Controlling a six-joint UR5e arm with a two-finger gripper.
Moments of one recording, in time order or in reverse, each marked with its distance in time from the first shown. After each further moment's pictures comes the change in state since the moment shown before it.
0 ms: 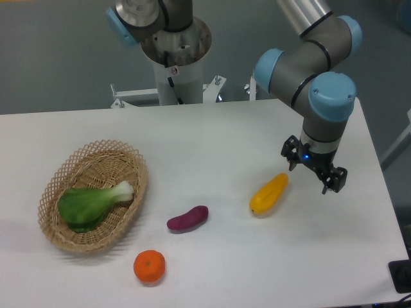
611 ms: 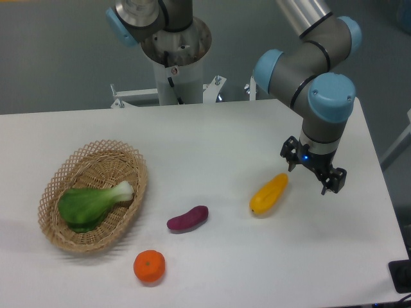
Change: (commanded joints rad) arm -0.009 -0.002 -0.006 0.003 -0.011 -0.038
